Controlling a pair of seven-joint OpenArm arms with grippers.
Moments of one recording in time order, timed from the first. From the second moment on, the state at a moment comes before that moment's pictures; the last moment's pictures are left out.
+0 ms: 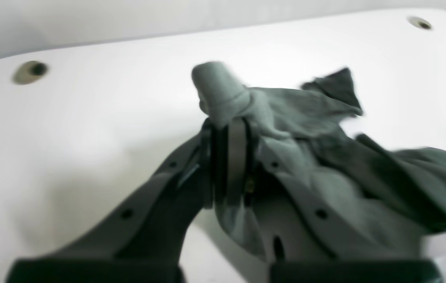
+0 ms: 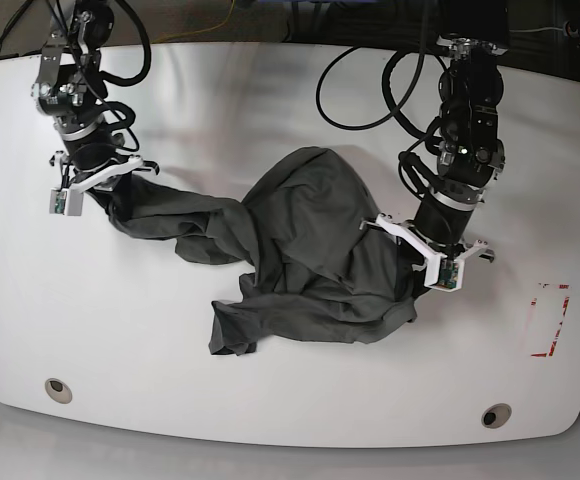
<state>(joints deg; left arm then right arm) 2.7 -6.4 1.6 107.0 -8.2 -9.8 26.7 -20.7 17.1 18.4 112.4 36.8 5.3 -37.9</state>
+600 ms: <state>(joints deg) -0.3 -10.3 0.2 110.2 -8.3 -9.9 26.7 -12.3 26.8 18.6 112.0 37.0 5.4 -38.3</state>
